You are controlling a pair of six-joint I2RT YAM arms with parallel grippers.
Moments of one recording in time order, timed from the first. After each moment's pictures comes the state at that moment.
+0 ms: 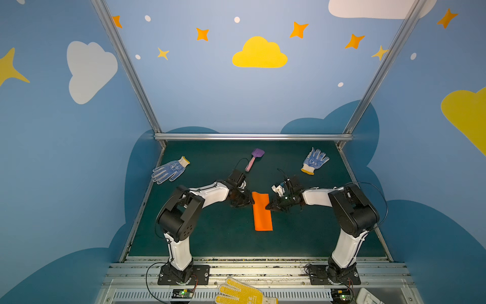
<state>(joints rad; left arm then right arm) -0.52 1.81 1.08 -0.40 0.39 -0.67 0.48 1.86 0.88 -0.13 -0.72 0.60</state>
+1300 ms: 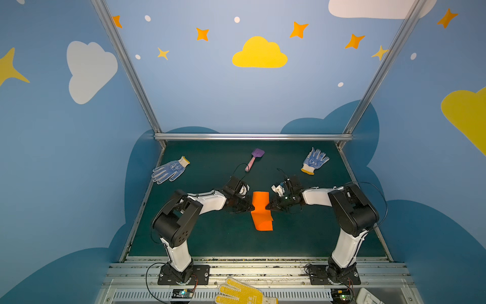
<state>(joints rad) -0.57 1.77 0.94 -0.15 0.52 -0.68 0.47 1.86 0.88 -0.15 -0.73 0.58</state>
